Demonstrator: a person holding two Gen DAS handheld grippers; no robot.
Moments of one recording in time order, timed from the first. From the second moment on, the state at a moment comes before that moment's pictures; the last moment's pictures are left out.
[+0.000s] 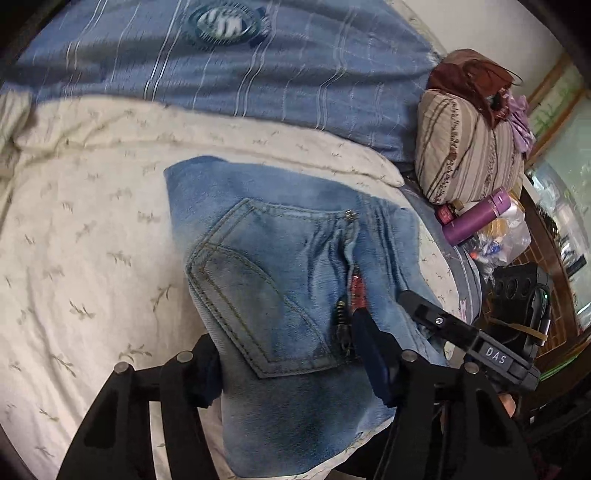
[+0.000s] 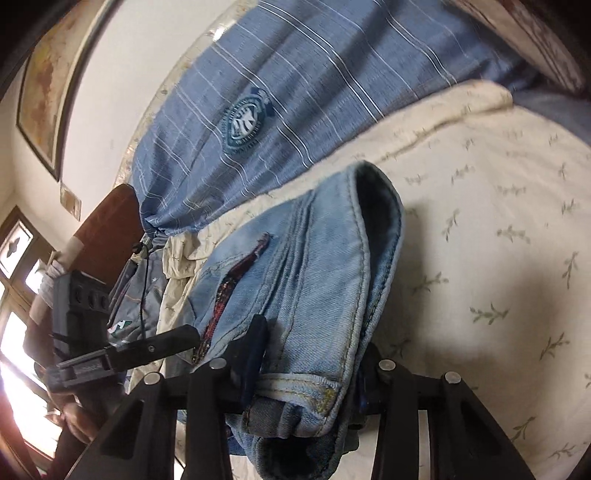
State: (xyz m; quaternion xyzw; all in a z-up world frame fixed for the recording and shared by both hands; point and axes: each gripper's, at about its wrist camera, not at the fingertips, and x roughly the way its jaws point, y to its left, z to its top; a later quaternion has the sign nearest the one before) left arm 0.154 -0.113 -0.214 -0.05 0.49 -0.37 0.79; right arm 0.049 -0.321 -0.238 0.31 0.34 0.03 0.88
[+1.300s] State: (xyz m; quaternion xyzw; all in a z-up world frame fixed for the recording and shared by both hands) left arm 0.104 -0.069 -0.126 0.09 0.33 -0.16 0.93; right arm 0.021 -0.263 -0.192 0.19 0.29 -0.02 0.94
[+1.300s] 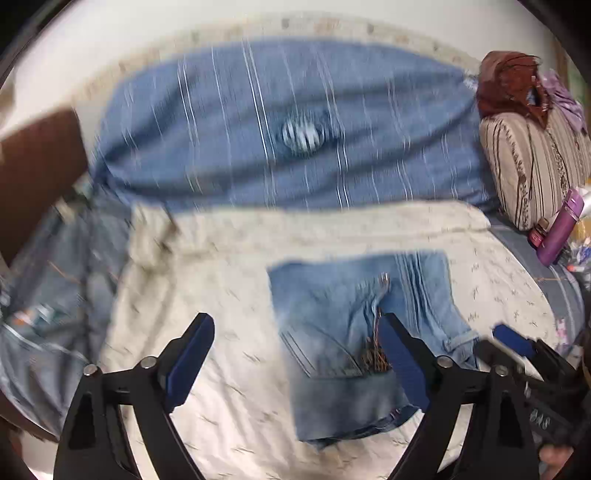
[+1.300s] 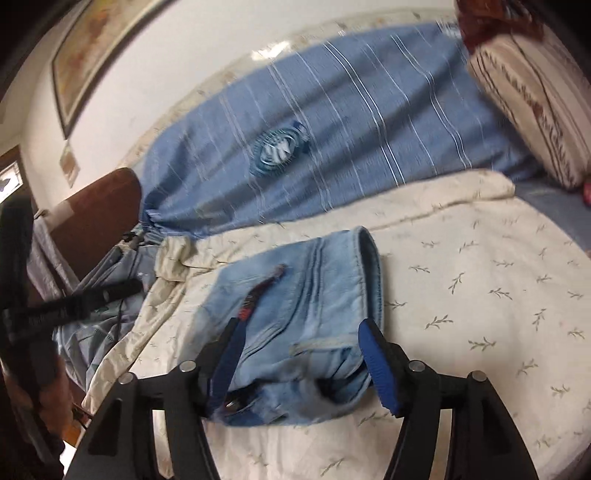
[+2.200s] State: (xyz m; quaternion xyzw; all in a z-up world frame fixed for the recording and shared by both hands) left arm 0.082 -0.048 -0.130 0.13 0.31 -0.12 0.93; right arm -0.002 -0.222 -0.160 0.13 0.30 -0.03 0.95
